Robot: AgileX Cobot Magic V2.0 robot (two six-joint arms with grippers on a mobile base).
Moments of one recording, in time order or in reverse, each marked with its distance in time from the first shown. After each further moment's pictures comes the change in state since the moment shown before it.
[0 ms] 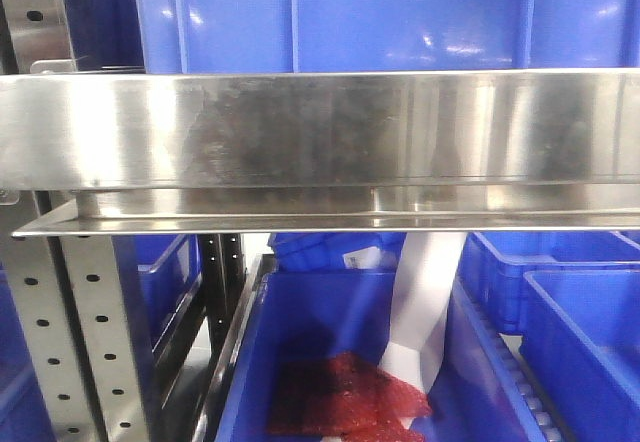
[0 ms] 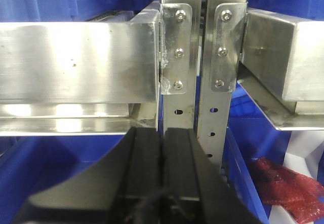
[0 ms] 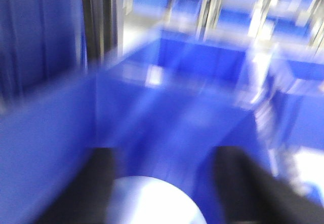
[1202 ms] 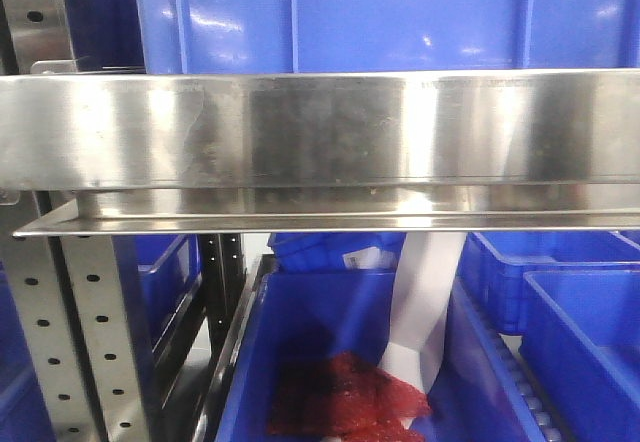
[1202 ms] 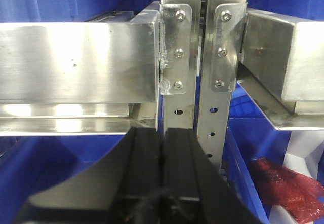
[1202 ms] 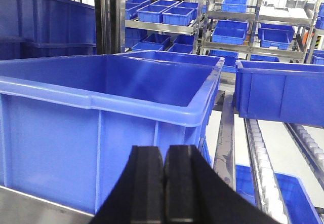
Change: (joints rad) left arm 0.000 0.000 0.000 0.000 0.000 0.000; right arm 0.000 -1.010 0.955 0.000 -0.083 0.000
